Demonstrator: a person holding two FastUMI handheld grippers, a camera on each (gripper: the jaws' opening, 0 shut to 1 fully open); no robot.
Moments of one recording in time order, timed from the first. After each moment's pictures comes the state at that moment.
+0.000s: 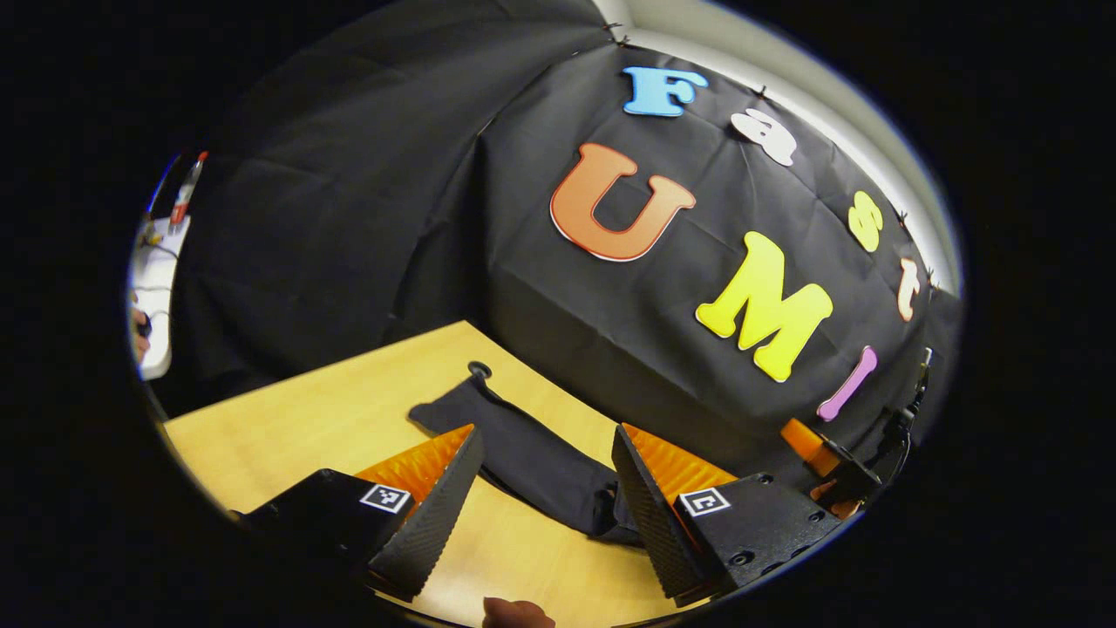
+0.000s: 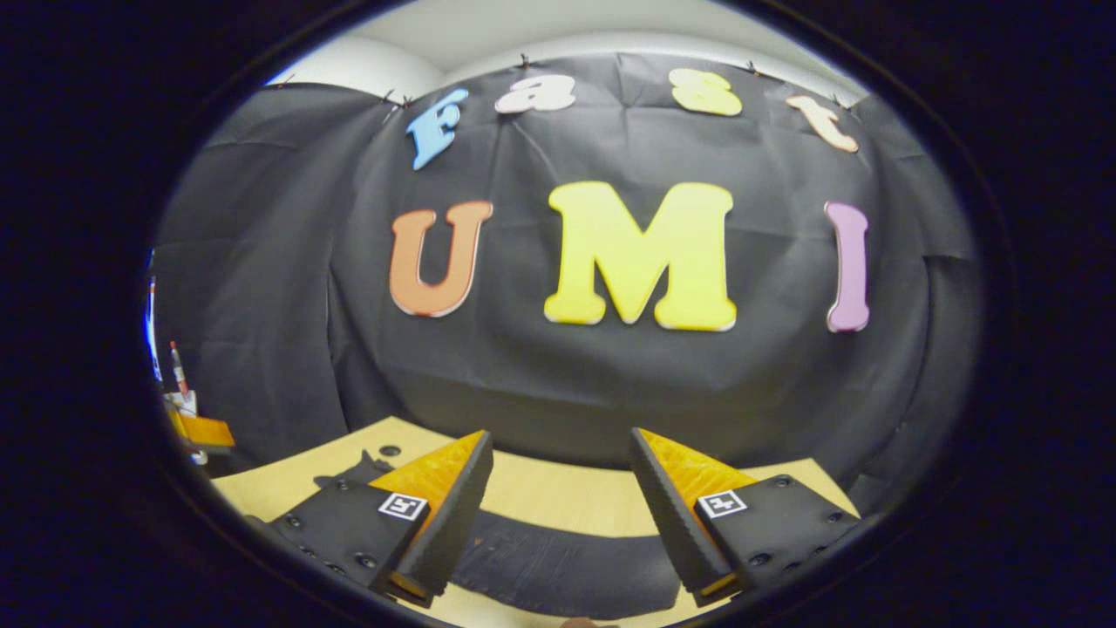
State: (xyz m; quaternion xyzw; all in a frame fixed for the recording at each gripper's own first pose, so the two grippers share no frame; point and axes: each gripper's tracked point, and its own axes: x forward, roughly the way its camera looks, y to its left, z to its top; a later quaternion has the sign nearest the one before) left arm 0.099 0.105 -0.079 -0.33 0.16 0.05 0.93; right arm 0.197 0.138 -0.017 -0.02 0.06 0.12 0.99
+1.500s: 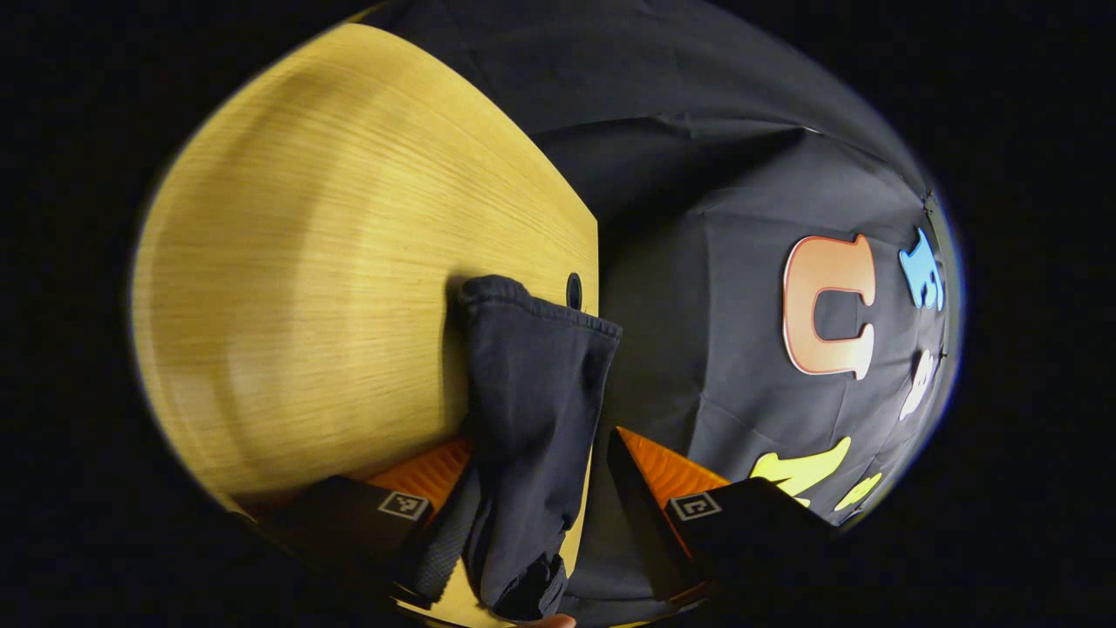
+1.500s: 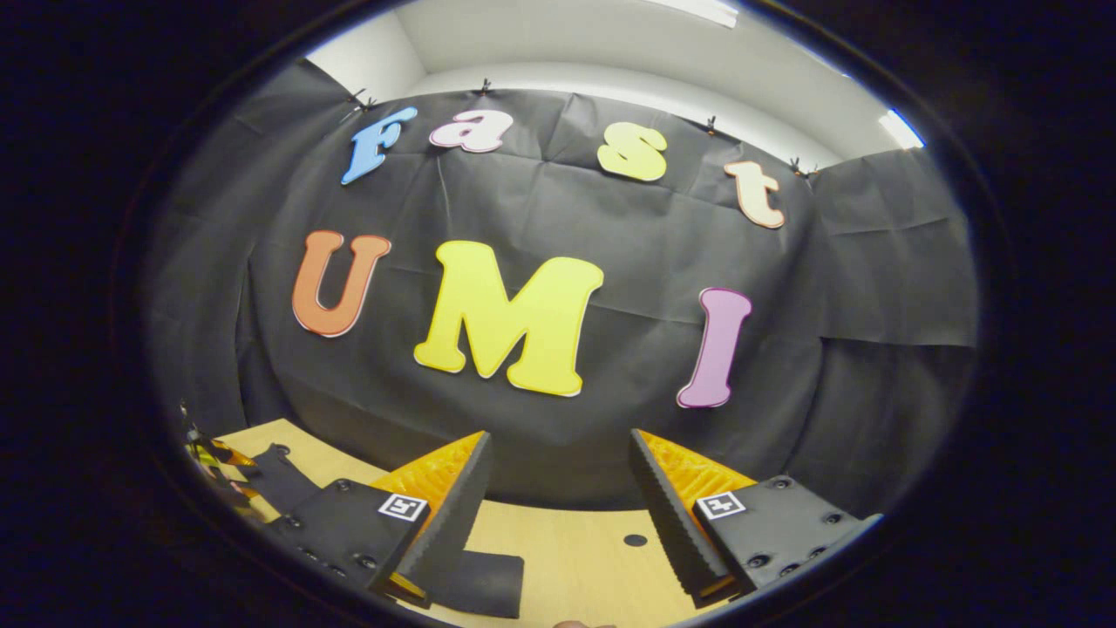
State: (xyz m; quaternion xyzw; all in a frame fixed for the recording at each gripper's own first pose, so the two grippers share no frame) left arm 0.250 0.154 -0.275 -0.68 0.19 0.13 0.69; right arm 0.172 -0.006 0.057 -0.09 0.02 -0.04 0.99
